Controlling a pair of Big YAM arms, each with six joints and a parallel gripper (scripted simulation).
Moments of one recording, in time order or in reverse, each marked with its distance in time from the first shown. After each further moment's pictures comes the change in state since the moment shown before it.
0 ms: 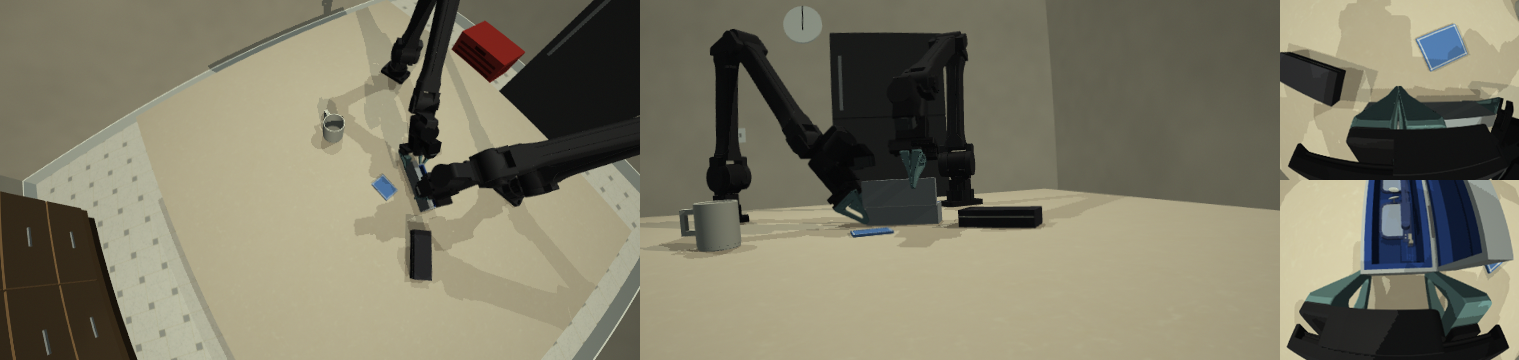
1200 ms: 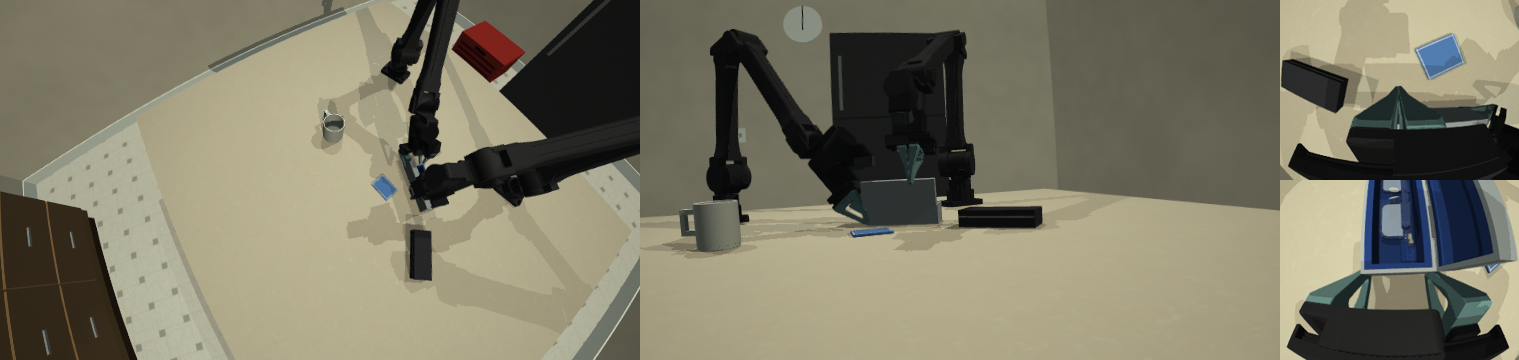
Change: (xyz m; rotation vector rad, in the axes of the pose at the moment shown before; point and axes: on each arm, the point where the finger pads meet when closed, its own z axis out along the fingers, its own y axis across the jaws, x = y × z) left arm -0.021 0.000 -0.003 -0.001 0.020 0.002; right arm 0.000 -0.001 0.000 0.001 0.000 0.004
